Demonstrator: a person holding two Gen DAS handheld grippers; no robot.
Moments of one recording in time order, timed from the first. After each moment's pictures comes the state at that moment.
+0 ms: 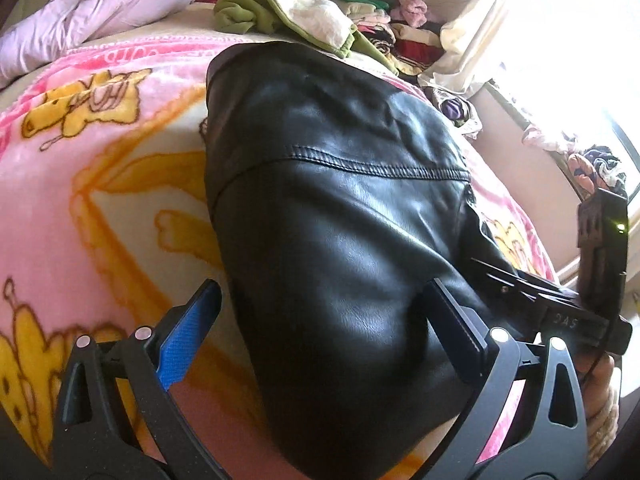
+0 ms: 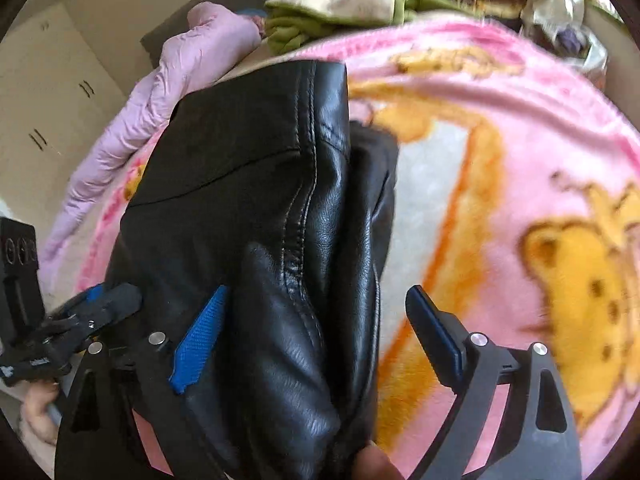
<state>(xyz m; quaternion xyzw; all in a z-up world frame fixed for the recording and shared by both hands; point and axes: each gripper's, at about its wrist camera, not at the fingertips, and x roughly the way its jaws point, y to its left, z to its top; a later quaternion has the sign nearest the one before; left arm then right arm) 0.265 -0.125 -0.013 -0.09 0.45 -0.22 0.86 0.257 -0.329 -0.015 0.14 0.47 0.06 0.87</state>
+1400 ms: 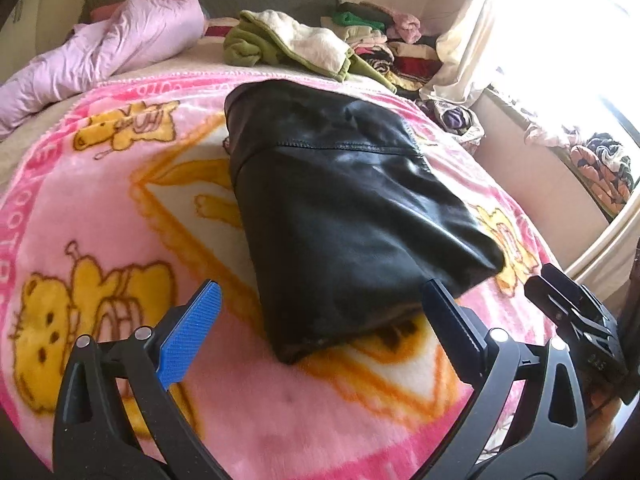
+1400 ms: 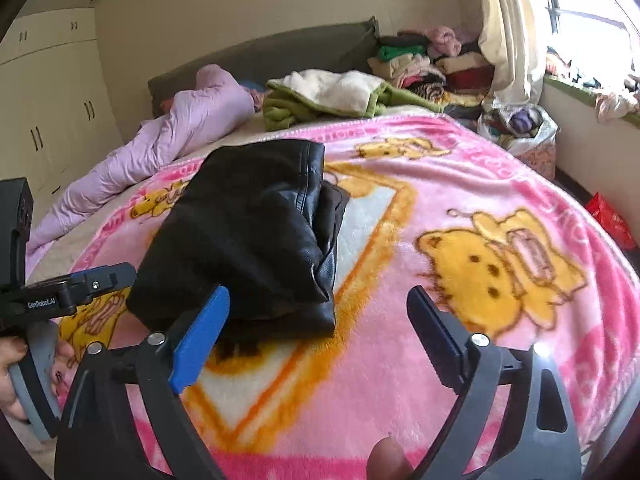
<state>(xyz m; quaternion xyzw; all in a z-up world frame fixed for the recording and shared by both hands) 0.174 -0.116 0.027 -0.06 0.40 -0.19 0.89 0.116 -0.327 0.024 0.07 0.32 0.00 0.94</state>
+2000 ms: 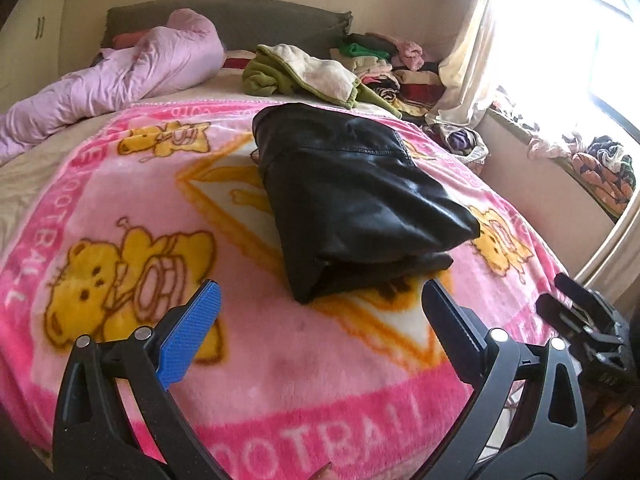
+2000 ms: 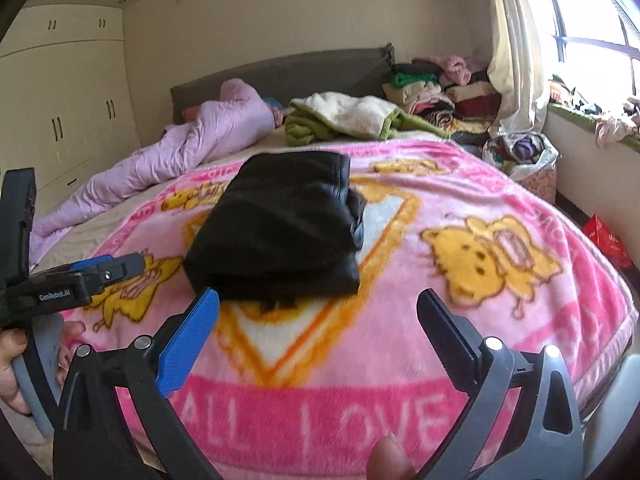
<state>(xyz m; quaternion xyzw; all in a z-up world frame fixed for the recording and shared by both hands) 0.094 -0.093 0.030 -0.06 0.34 -0.16 0.92 0.038 -0.293 0.035 0.05 0.30 0.02 0.95</state>
